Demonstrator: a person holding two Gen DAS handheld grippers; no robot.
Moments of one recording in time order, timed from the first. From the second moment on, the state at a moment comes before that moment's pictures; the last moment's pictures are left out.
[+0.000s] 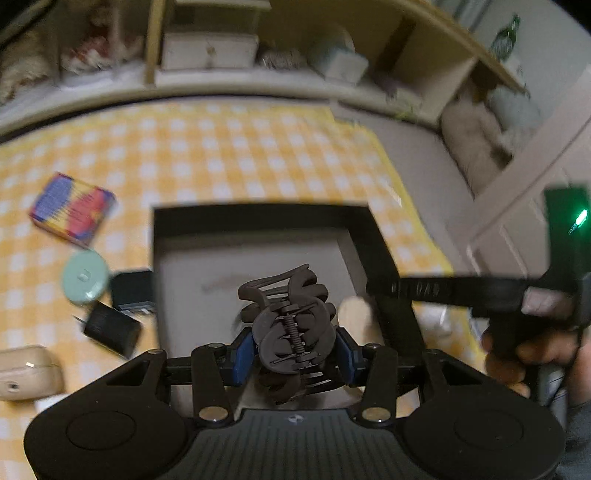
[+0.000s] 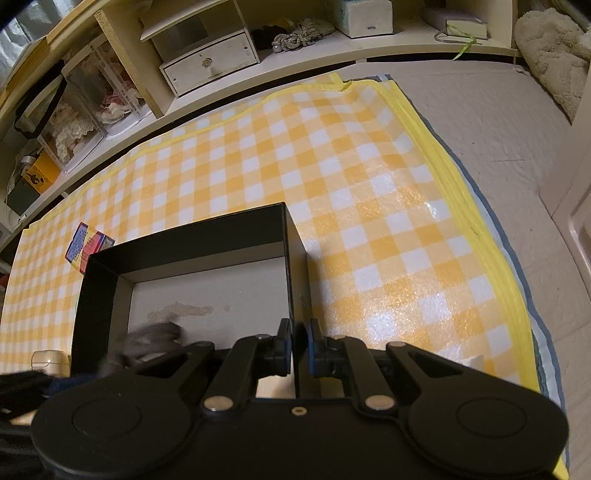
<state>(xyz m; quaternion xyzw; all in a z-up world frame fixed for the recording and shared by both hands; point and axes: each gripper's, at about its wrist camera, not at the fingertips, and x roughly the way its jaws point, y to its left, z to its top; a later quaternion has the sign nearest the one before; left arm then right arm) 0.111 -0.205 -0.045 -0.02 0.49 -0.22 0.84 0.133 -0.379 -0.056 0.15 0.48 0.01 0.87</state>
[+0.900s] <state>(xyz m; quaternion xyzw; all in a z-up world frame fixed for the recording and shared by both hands) 0.113 -0.240 -0.073 0.00 0.53 -0.22 0.82 0.133 -0.376 -0.057 0.14 0.48 0.00 0.87</state>
